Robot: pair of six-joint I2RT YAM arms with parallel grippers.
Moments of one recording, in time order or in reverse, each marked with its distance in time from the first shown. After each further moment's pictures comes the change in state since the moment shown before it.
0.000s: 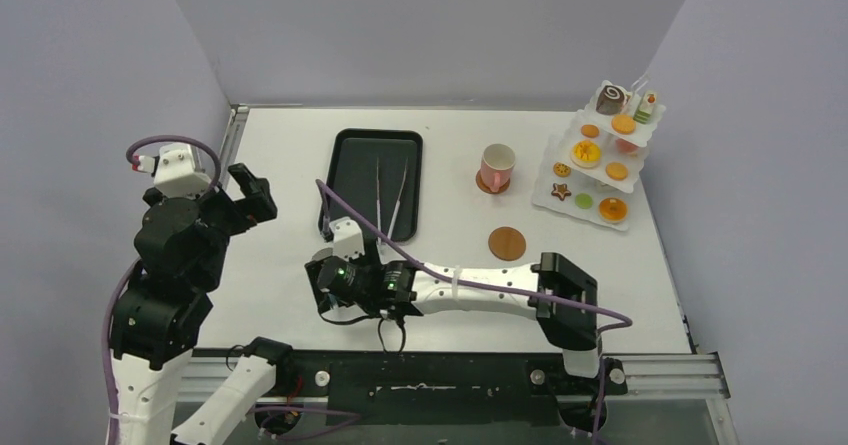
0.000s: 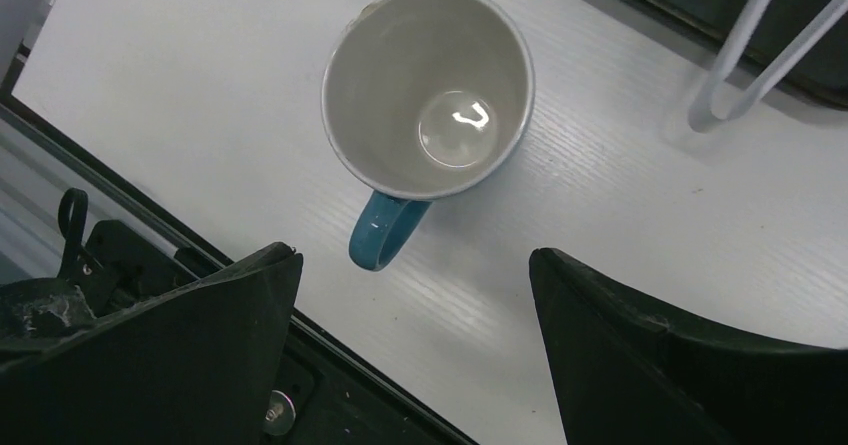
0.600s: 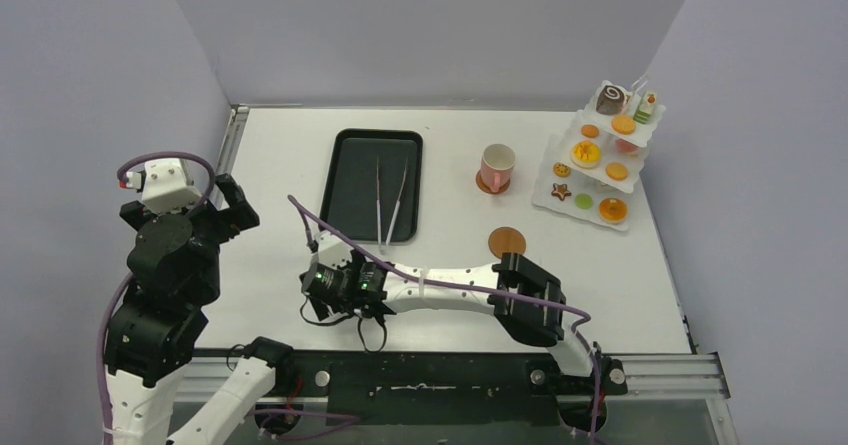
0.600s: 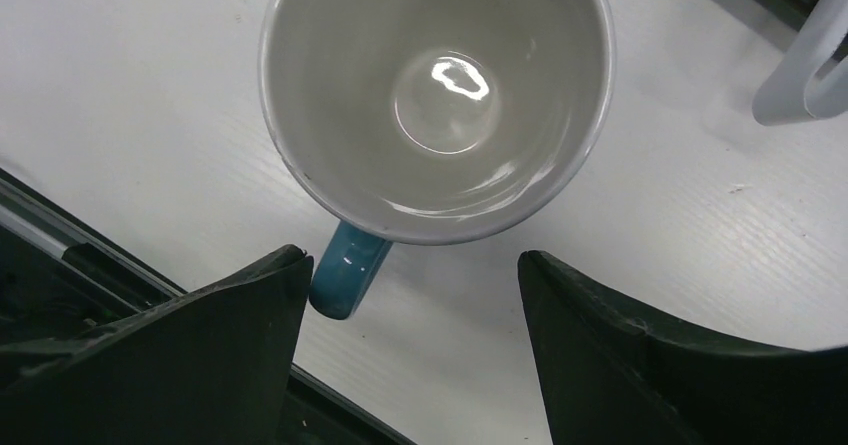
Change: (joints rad) left arm -0.041 -0.063 -0.020 0.008 -0.239 0.133; right arm 0.000 0.224 0.177 -0.130 -0.052 -0.034
